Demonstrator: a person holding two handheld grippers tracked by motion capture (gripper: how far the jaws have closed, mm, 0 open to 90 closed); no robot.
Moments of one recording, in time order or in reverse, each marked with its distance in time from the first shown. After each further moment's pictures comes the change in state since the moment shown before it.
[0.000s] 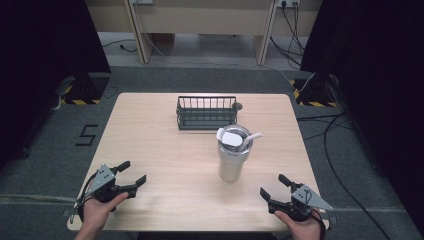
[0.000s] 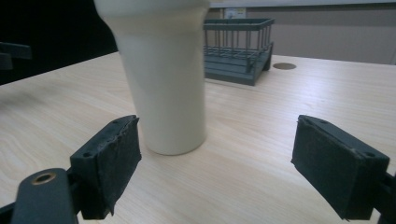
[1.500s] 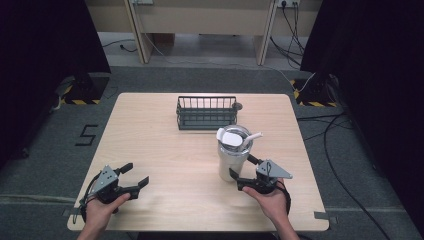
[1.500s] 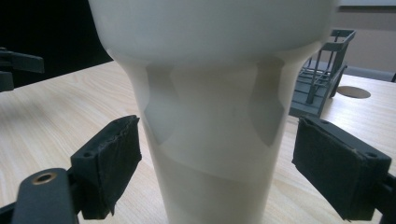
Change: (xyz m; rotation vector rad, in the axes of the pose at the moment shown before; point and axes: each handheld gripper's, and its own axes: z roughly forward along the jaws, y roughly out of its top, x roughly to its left) left arm -0.004 -0.005 0.003 0.025 -0.009 -0.017; right arm 0.025 0.031 0.099 0.026 0.116 -0.051
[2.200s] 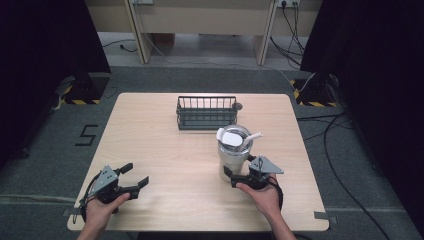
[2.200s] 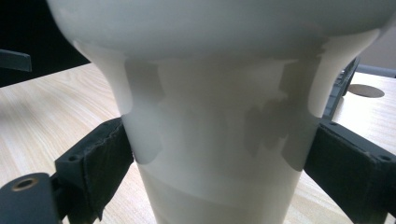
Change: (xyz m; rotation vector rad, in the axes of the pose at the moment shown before) left arm 0.001 -0.001 0.001 0.003 0.001 -0.012; right arm 0.001 -0.002 0.024 0.008 -0.002 0.002
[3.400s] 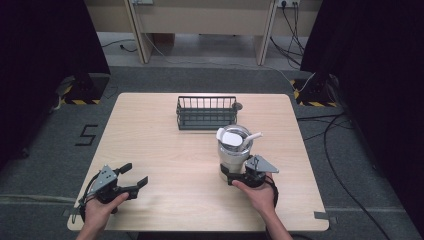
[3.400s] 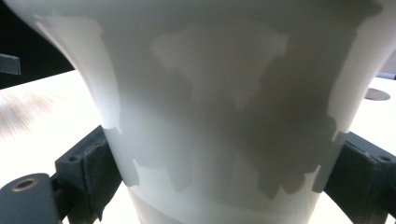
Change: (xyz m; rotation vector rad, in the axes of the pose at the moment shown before) left arm 0.003 -0.001 -0.002 0.008 0.002 -0.002; right arm 0.000 -0.006 0.015 -0.026 -0.009 -0.003
